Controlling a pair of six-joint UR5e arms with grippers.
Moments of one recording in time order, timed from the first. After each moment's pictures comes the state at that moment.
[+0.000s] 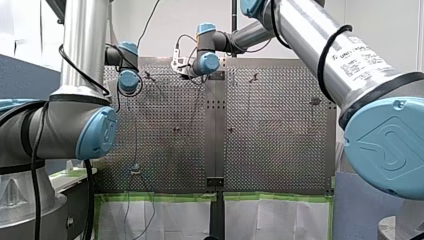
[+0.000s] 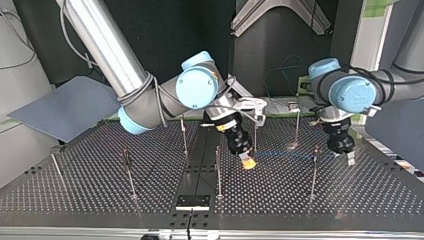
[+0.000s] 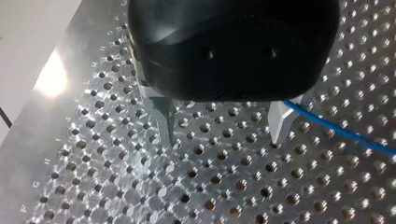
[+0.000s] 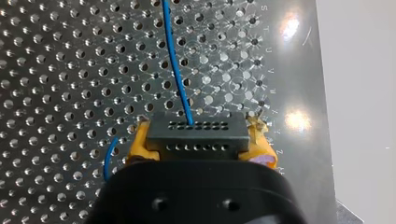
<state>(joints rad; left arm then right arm) 0.13 -1.70 -1.78 -2.78 -1.80 -1.84 2.44 -0.88 0.82 0.01 1.56 1.70</state>
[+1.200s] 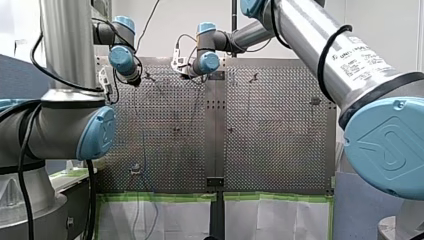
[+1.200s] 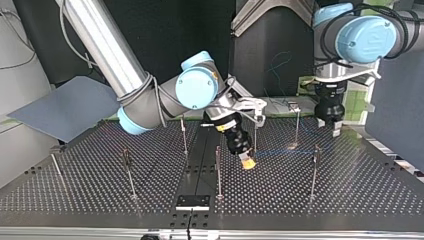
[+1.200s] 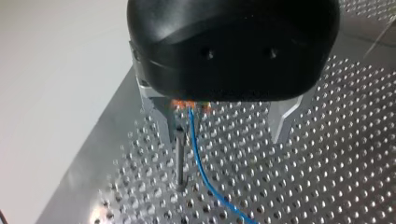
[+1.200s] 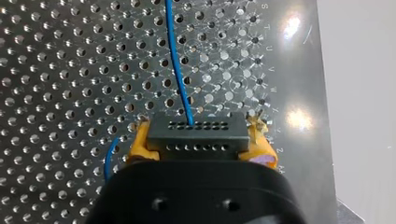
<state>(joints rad) 0.09 -1.40 -1.94 -3.02 -1.65 -1.86 2.44 -0.88 0.82 0.02 1.56 1.70</state>
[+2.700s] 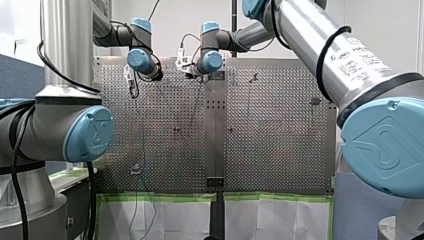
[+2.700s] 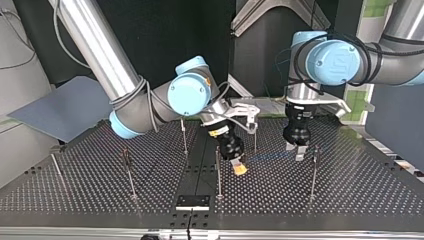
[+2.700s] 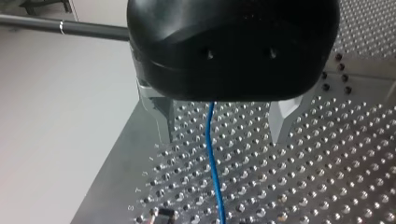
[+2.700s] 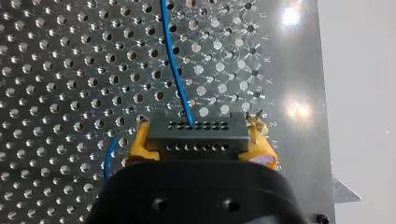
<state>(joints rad) -0.06 -1.56 -1.78 -2.91 -1.63 -1.76 2.41 -0.88 0.80 0.04 1.57 1.71</state>
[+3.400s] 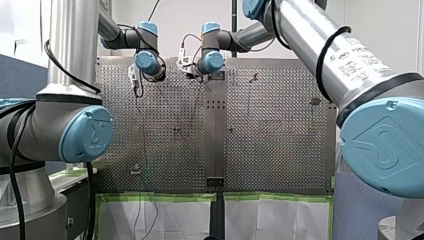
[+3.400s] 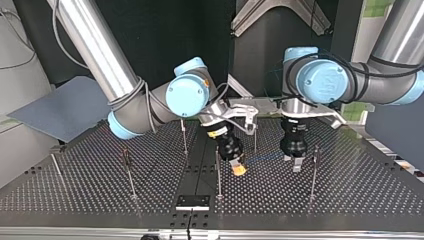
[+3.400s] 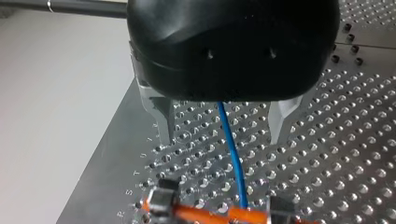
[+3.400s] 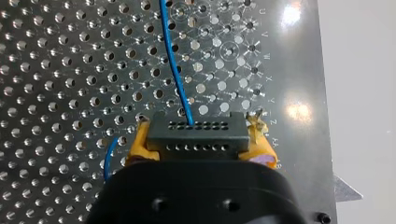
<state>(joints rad) -0.09 -1.64 -1.69 -2.91 -1.69 -1.74 2.41 -0.88 0.80 0.04 1.56 1.71</state>
